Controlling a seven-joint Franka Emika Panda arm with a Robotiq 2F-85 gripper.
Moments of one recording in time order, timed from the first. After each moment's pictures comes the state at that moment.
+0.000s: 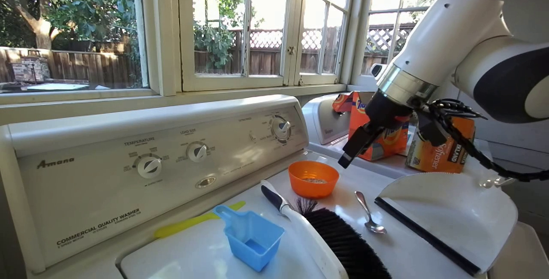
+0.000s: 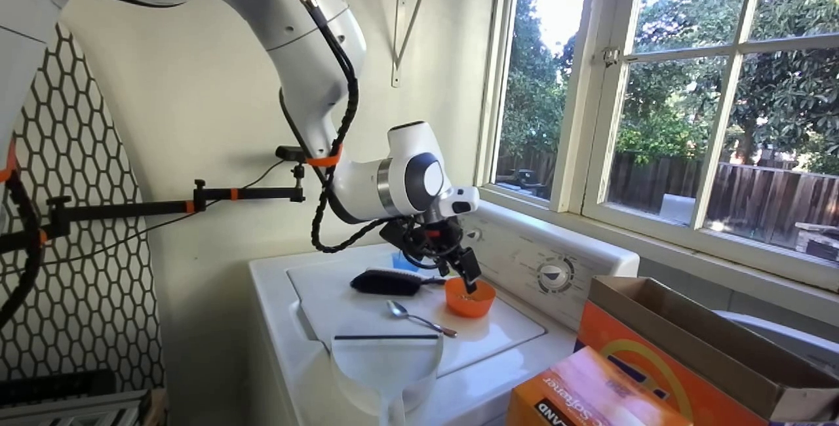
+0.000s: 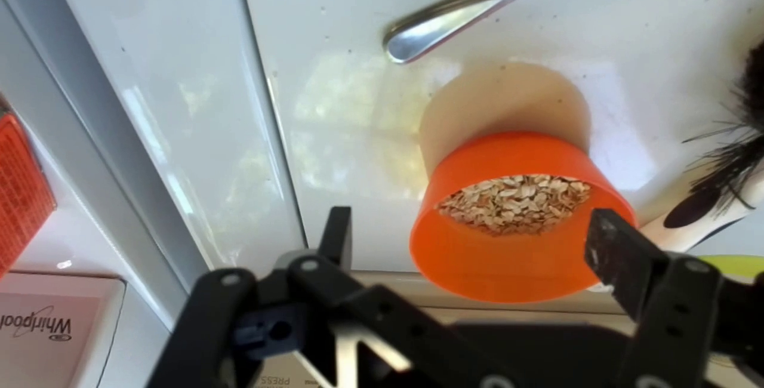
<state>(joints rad) 0.22 0.32 0.18 -2.12 -0.60 2.82 0.65</state>
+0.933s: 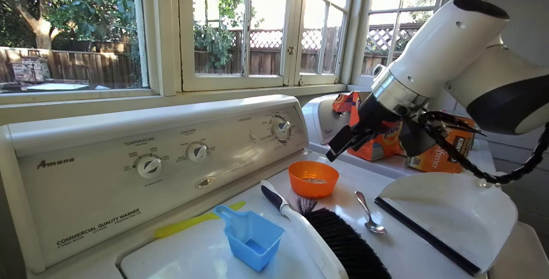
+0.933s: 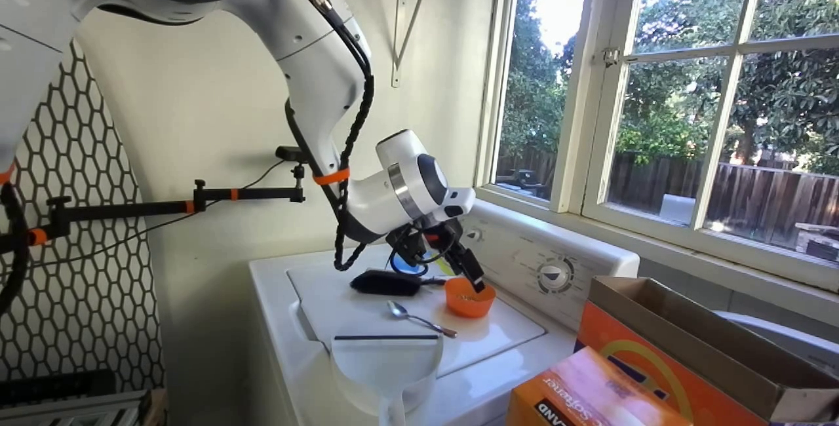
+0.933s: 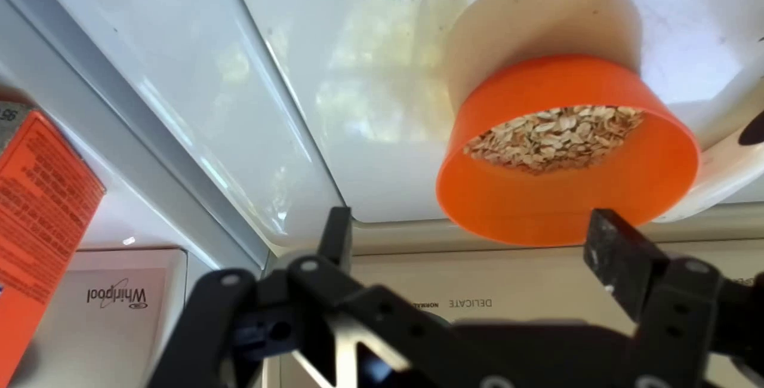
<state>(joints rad) 0.40 0.36 -0.02 -2.05 -0.97 2.87 1.18</state>
